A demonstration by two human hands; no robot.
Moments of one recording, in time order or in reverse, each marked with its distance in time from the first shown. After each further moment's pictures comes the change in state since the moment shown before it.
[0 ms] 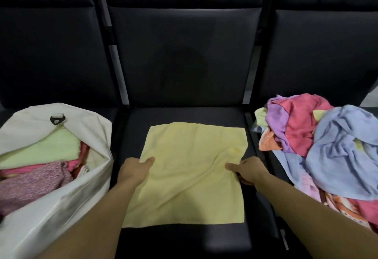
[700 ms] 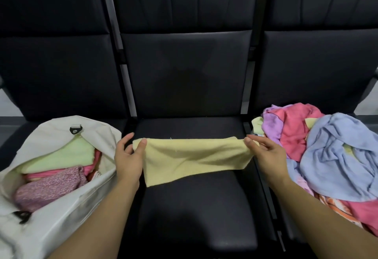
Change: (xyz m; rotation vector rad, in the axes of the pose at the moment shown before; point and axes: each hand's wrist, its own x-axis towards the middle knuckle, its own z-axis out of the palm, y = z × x) left_hand -0.064 0.037 -0.044 -0.864 0.184 0.319; right_hand -0.057 -0.029 -0.051 0.543 0.263 -0.550
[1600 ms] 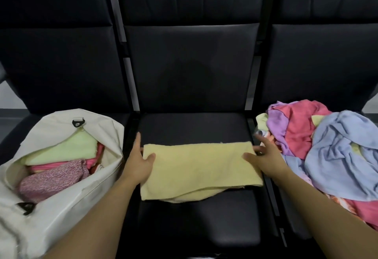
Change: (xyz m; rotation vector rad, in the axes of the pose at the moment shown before) left_hand 0.019 -0.033 -0.018 0.562 -0.340 -0.033; right_hand 0.012 0.020 -0.010 -0.333 -0.293 0.184
